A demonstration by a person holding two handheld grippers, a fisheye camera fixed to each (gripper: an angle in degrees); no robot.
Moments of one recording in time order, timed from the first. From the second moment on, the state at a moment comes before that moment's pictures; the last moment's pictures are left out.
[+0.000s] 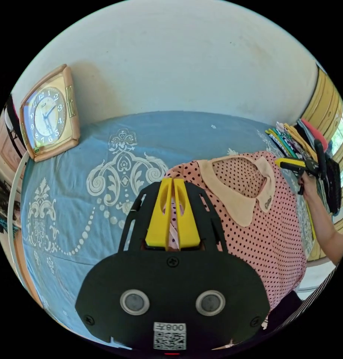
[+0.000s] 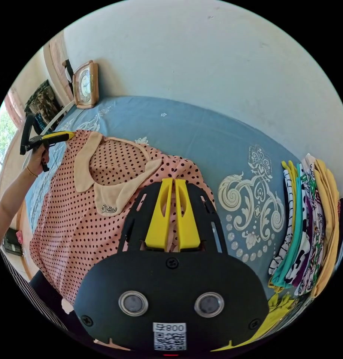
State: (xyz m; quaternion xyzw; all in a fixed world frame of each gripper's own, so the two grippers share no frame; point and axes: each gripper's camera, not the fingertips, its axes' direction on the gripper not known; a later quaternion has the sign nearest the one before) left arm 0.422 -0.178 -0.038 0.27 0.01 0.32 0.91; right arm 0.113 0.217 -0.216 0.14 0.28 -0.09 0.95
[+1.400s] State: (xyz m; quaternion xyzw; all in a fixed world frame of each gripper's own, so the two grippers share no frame) left arm 0.715 -0.150 0.061 0.17 0.13 0.58 0.79; right arm 0.215 0.426 -0.250 0.23 0.14 0.09 0.96
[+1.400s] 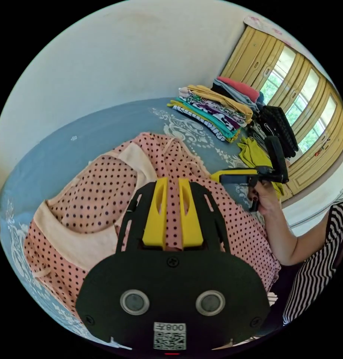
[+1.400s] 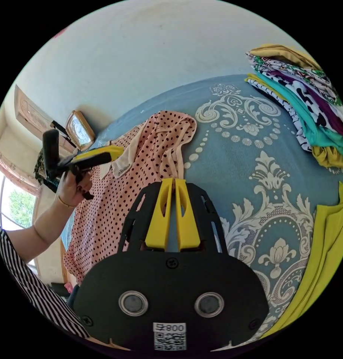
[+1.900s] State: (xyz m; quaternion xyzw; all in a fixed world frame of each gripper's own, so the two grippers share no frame) left arm 0.890 -0.202 0.122 0.12 0.02 0.58 0.81; right arm 0.187 0.445 -0.224 0.20 0.19 0.02 0.96
